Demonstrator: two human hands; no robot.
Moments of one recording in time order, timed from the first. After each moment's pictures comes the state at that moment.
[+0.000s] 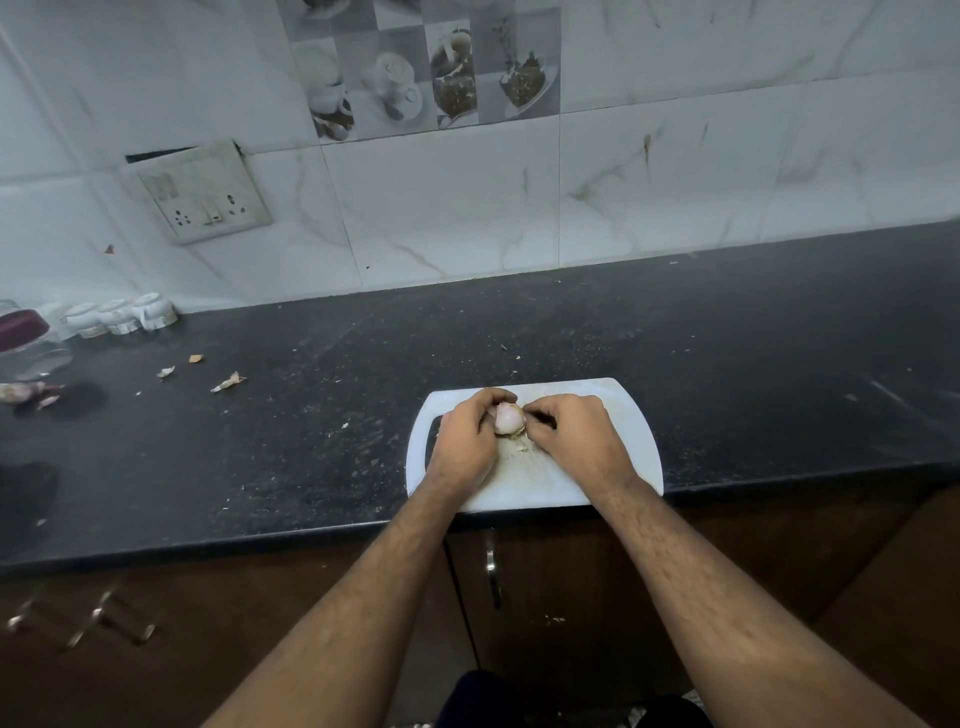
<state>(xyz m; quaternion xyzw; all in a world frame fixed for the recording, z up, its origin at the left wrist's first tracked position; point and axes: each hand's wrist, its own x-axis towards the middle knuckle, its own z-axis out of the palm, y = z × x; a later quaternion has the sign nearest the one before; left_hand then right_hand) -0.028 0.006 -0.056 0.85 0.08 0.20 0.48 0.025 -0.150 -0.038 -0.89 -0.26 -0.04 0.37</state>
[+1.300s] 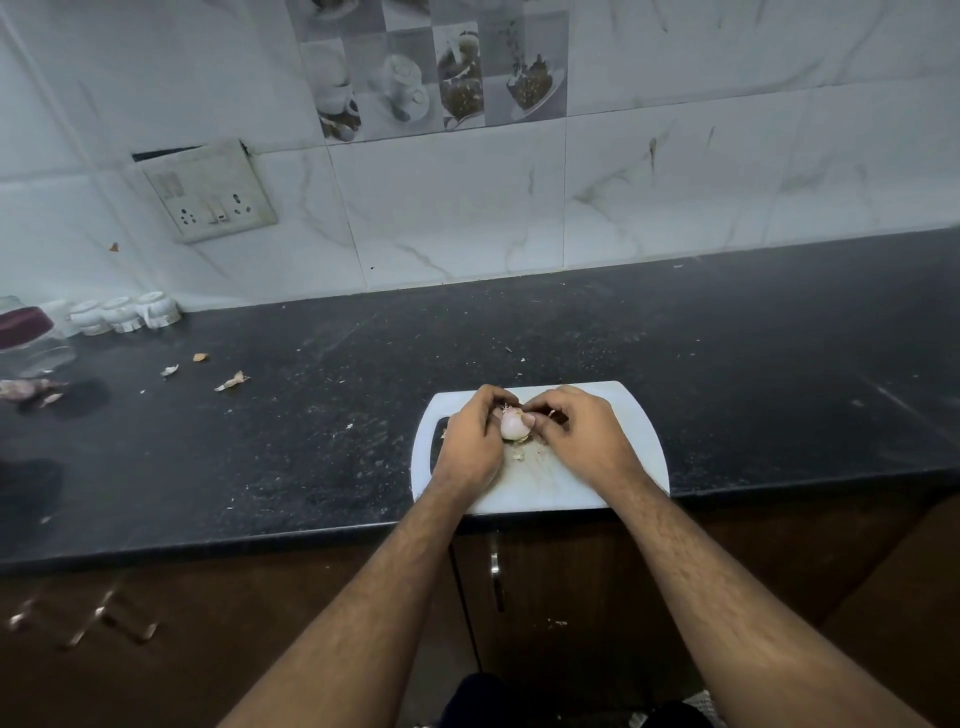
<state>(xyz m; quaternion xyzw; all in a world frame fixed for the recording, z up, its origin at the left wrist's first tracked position) -0.030 0.004 -0.054 0.84 0.08 0.21 0.49 0.032 -0.153 -0.041 -0.83 -0.29 -0.04 0.47</state>
